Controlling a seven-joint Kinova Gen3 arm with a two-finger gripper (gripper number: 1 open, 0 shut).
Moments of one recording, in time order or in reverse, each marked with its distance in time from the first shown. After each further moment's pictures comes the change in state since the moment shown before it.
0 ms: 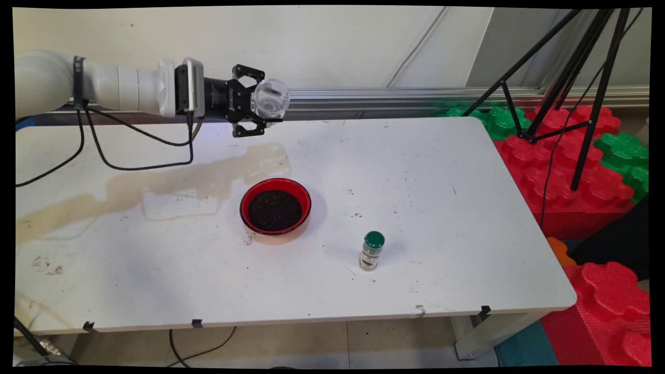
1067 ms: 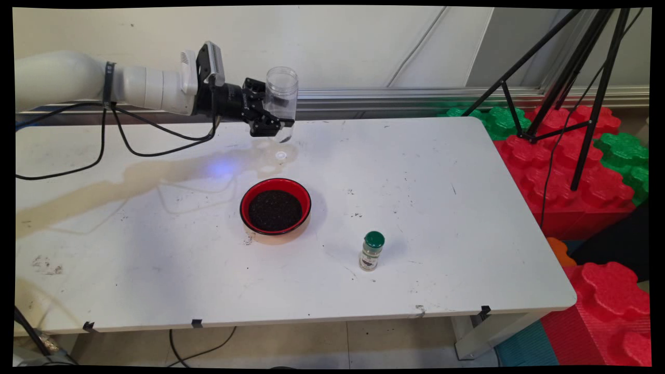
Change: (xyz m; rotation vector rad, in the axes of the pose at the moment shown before) arm -0.032 -0.009 0.039 -0.063 -0.013 -0.555
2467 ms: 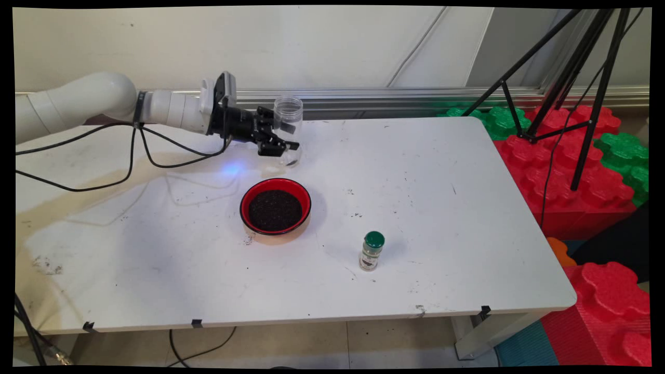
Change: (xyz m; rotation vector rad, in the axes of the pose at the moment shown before) arm -0.076 -0.020 0.050 -0.131 0.010 -0.104
